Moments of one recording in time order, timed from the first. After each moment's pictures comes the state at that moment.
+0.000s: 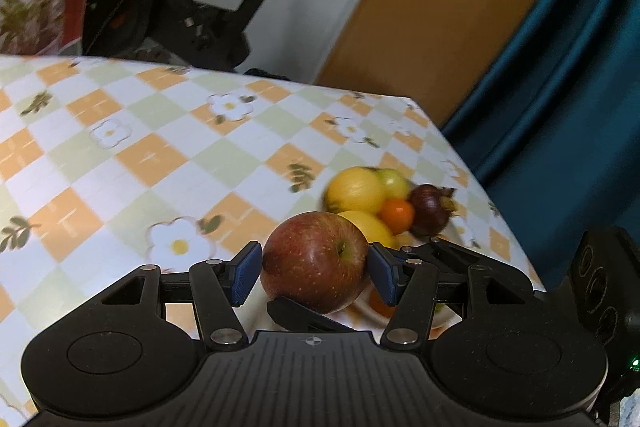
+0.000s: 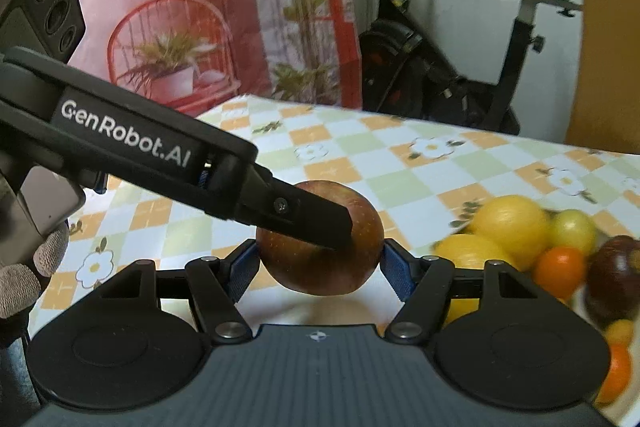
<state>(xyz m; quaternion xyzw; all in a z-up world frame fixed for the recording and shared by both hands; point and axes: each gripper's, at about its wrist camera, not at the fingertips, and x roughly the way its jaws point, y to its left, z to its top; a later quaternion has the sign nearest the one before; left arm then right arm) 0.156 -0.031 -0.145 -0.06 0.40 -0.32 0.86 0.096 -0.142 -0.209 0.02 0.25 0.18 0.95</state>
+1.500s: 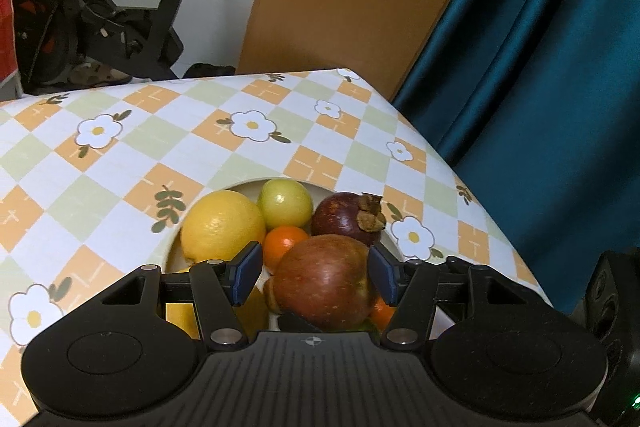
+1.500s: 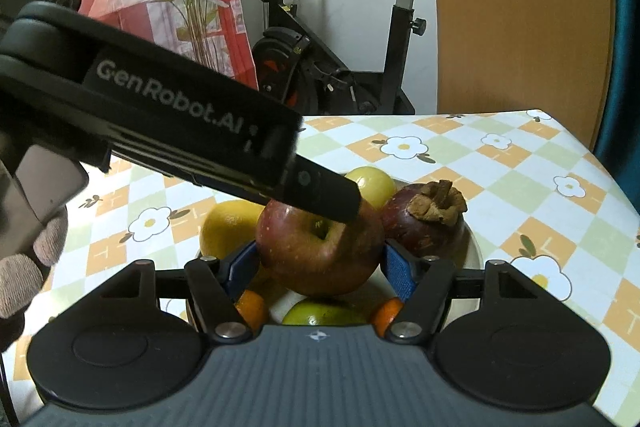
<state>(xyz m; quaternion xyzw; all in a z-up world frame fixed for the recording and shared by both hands) 0.170 -0.162 -0.159 0.00 0.40 -0.36 0.84 0.066 -0.257 -0.215 0.06 0.26 0.06 0.96</state>
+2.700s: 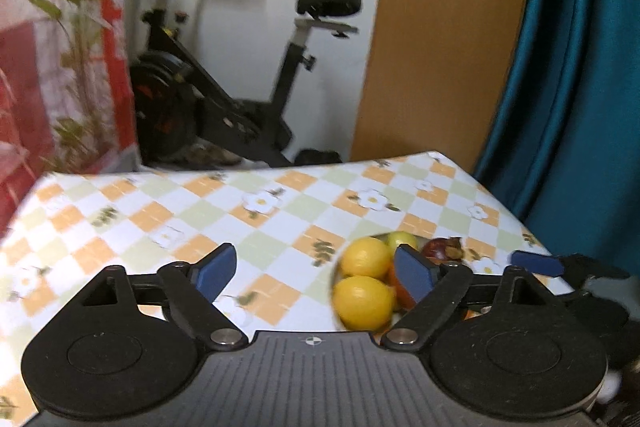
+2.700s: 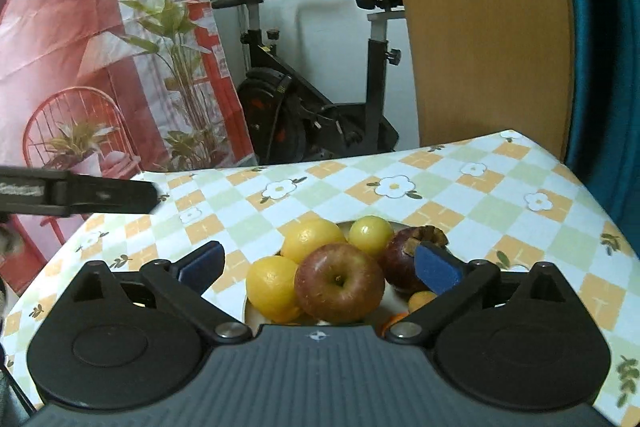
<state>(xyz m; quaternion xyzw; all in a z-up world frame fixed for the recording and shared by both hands) 0.095 -0.056 -0.076 0.04 0.28 -0.22 0.93 0.030 -0.250 -0.155 0.12 0.22 0.02 0.97</state>
